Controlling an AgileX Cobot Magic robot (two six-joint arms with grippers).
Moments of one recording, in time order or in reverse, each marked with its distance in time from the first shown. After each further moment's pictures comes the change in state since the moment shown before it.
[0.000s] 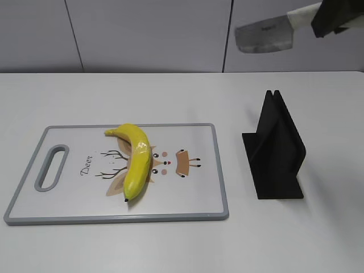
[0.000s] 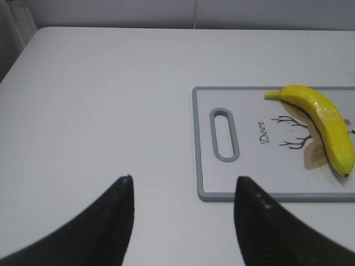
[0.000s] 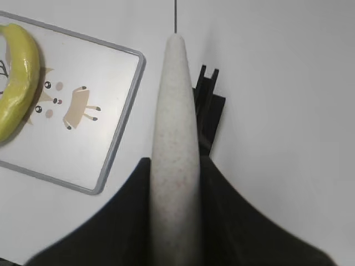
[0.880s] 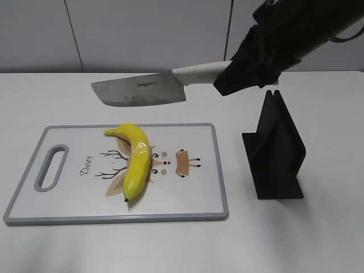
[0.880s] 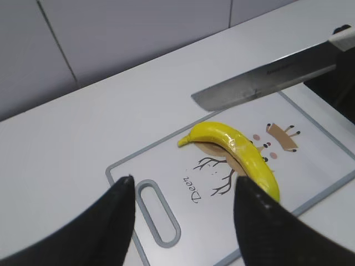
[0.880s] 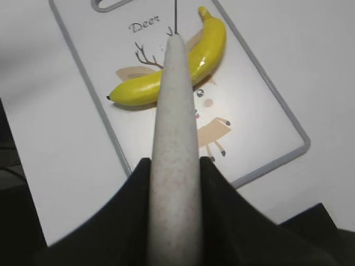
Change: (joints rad) left arm -0.032 0.696 -0.312 -0.457 -0.202 0.681; right arm -0.011 0.136 0.185 0.640 -0.227 -1.051
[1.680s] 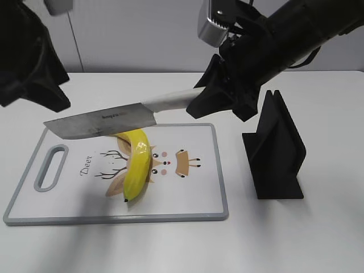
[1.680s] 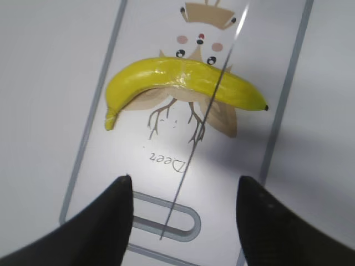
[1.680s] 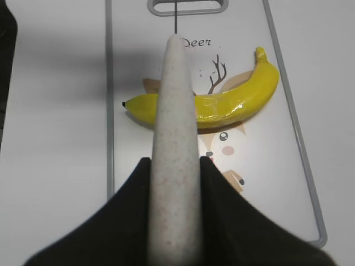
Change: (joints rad) left arm -0.278 0.823 -0.513 0.203 0.307 0.427; right arm 0.000 0.169 0.006 0.230 -0.005 -0.554
